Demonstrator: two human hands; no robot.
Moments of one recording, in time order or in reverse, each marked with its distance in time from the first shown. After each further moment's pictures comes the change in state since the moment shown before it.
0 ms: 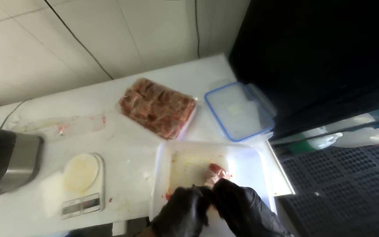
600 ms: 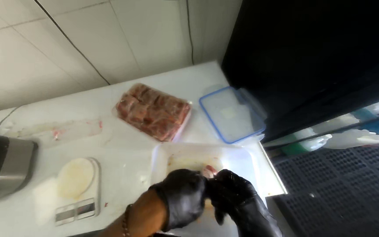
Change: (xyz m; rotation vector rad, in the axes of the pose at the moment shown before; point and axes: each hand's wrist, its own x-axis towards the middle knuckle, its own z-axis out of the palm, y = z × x) left_hand 0.032 0.039 -0.040 0.590 -0.356 0.065; right_hand 0.002 -0.011 0.006 0.927 0.179 0.166
